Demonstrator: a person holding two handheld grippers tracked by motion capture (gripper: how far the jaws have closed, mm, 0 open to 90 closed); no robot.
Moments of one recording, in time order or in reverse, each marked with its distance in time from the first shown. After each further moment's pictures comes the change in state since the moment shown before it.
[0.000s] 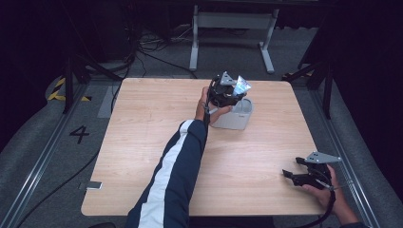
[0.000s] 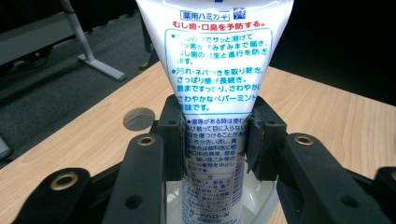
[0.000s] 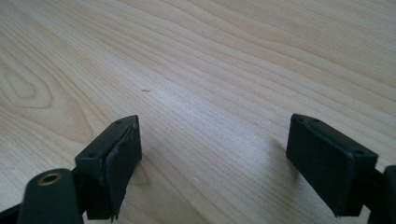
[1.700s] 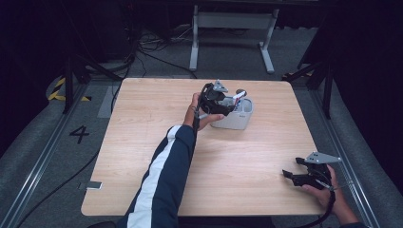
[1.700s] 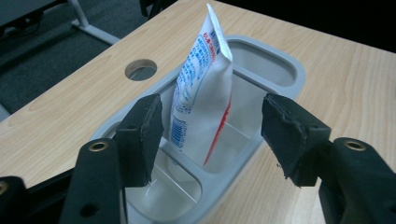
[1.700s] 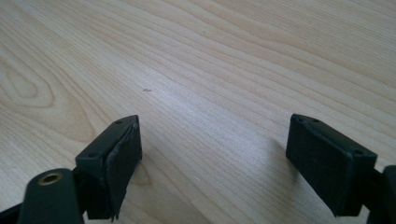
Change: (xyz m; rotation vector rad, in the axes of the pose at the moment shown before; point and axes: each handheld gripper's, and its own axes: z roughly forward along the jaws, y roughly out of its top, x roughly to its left) left arm 0.005 -0.024 -0.022 0.136 0.008 0.011; right arm 0.001 0.000 0.000 -0.001 0.002 0.000
